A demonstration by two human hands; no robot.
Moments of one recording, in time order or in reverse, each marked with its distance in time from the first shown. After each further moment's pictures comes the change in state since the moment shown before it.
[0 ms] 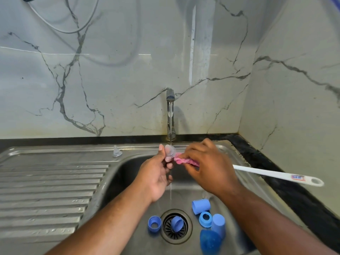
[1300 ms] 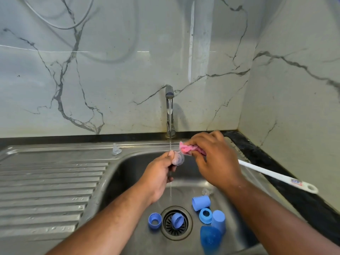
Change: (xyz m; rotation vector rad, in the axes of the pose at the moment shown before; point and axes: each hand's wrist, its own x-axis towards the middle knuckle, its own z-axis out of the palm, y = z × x) left_hand 0.008 -0.015 -0.009 0.389 -0.157 0.166; right_hand 0.002 0.005 -0.008 0.067 0.074 0.119
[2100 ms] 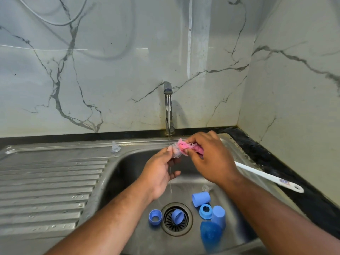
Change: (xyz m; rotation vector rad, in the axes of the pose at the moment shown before) left_hand -0.005 0.004 0.006 -0.218 0.009 -0.045; right_hand -0.001 -0.002 0.007 0.100 -0.075 0.104
